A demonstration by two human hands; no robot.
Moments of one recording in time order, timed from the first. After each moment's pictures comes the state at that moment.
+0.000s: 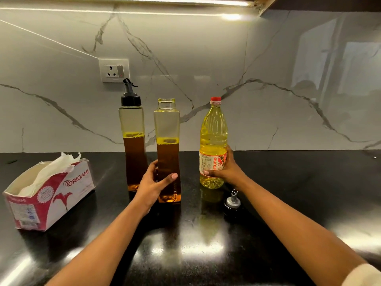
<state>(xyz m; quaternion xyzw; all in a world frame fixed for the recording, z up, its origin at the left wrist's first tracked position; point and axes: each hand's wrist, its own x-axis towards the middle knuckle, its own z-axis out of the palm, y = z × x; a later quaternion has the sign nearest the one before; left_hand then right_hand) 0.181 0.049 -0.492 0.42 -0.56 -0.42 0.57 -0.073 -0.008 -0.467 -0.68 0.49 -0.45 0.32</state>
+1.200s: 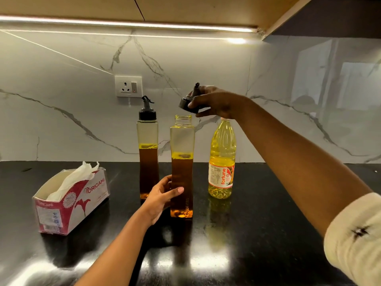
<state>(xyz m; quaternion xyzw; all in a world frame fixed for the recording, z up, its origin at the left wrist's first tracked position) 0.196 0.074 -0.480 0.36 -0.55 -0.55 0.52 0.009 0.049 -0.228 -0.77 0.36 -0.37 0.37</state>
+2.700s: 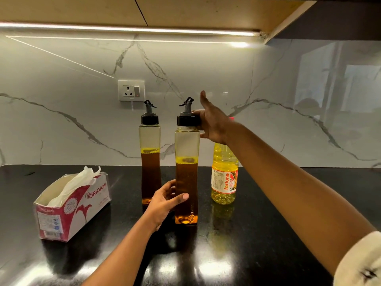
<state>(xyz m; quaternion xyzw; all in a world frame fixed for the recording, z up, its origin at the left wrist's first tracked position) 0.194 0.069 -0.483 0.37 -0.58 -0.49 0.54 0.032 0.054 -0.270 -0.67 0.38 -0.41 0.48</state>
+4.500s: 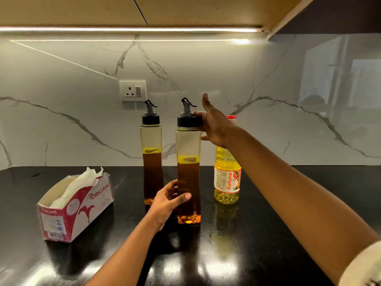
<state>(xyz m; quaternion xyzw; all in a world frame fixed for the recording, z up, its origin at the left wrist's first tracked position) 0.192 0.069 -0.484 0.38 -0.57 -0.49 0.54 0.032 0.054 -0.282 -0.66 0.39 -0.44 0.47</state>
